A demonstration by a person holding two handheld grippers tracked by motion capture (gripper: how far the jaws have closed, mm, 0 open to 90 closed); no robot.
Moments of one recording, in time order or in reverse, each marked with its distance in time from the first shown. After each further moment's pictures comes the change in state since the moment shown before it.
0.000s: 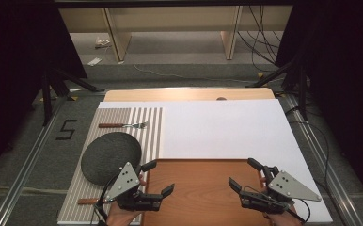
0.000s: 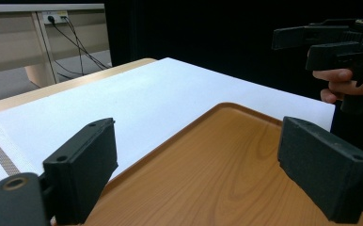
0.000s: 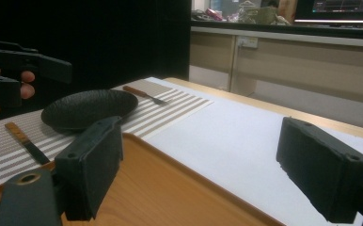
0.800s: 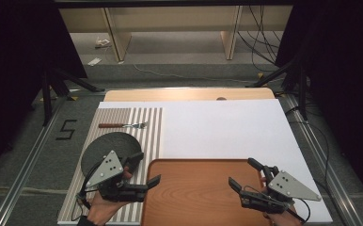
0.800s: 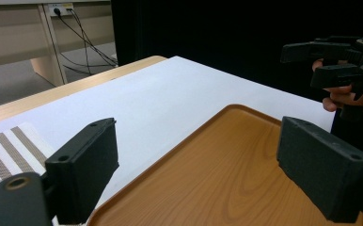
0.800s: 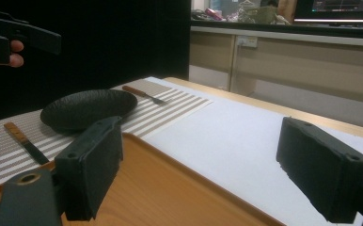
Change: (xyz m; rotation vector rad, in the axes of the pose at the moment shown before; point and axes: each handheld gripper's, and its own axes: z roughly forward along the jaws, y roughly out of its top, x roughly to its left) left arm 0.025 0.032 -0.028 0.053 0.003 -0.011; right arm -0.001 0.000 0.000 0.001 -0.001 0.003
